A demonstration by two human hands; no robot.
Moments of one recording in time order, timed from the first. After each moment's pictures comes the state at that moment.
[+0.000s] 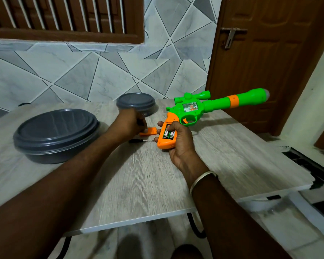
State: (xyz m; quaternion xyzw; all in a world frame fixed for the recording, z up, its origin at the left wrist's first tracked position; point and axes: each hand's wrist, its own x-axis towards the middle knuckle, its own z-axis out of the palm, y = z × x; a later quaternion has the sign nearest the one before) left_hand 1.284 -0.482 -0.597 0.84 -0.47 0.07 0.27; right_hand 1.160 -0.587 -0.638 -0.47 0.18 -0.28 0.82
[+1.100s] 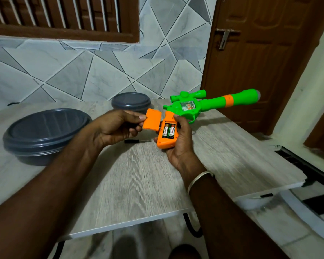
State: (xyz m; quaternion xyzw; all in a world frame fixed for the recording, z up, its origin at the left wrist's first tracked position) left_hand 1.270 -0.461 -0.578 0.57 -0.28 -0.41 0.65; right_hand 1.153 -0.588 -0.632 -0.40 0.15 -0.32 0.85
